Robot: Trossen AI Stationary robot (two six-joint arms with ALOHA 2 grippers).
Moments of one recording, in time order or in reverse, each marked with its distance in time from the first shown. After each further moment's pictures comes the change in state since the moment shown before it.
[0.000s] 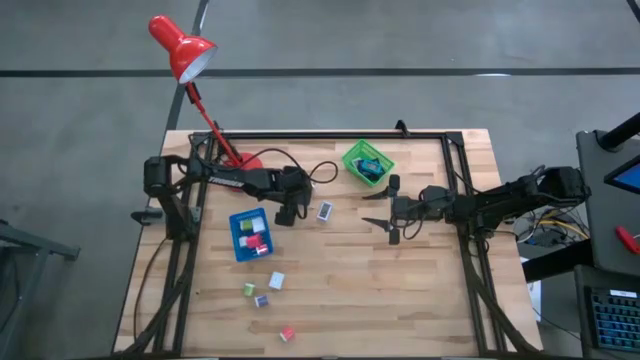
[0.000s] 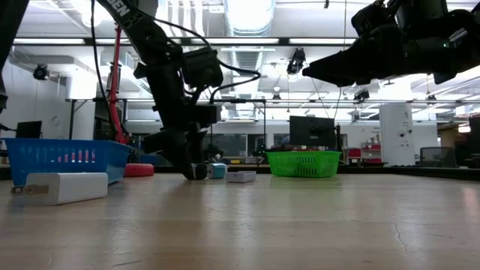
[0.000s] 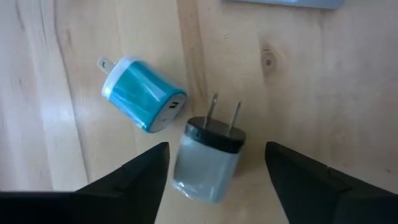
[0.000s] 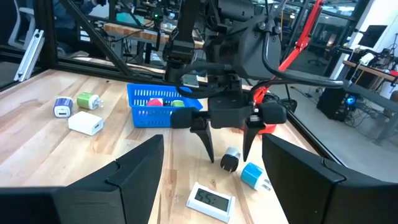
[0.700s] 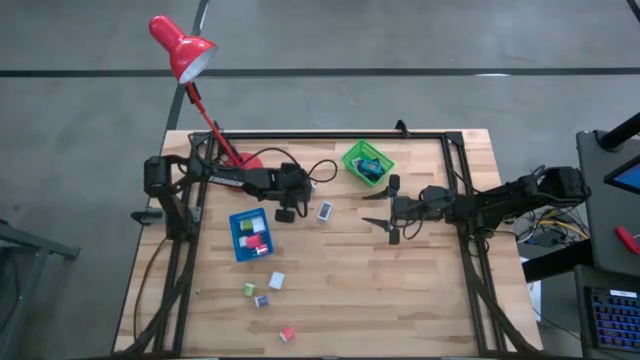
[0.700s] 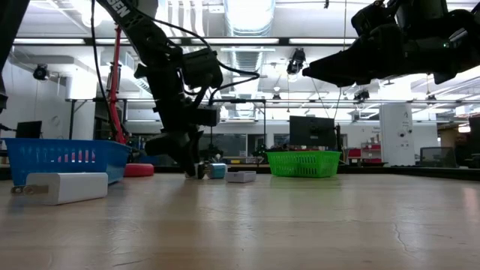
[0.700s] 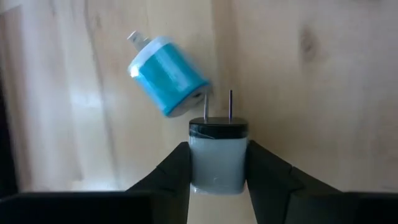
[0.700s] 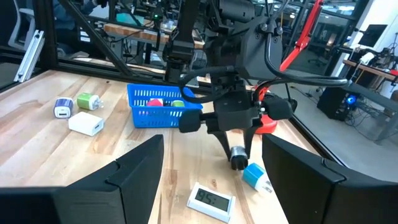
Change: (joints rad) left arm 0.005 0.001 -0.003 0.008 -0.088 0.000; right arm 0.000 0.000 0.000 0.000 0.000 0.004
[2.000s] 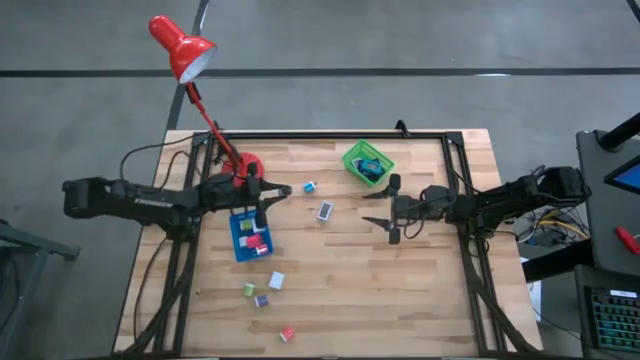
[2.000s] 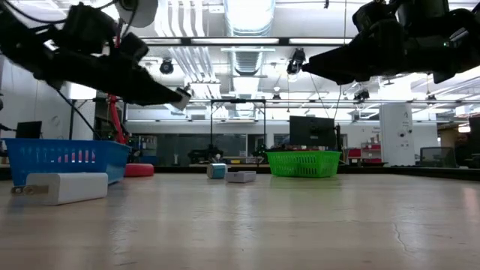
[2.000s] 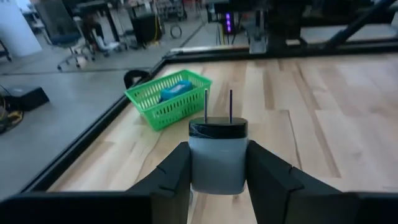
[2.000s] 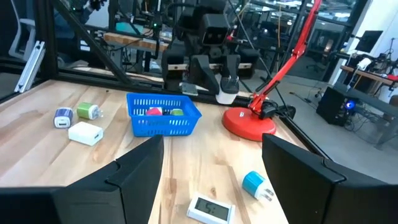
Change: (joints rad) left arm -0.003 -0.721 -0.761 0.999 0.263 -0.318; right arm 0.000 0.000 -0.002 0.038 0.000 0.008
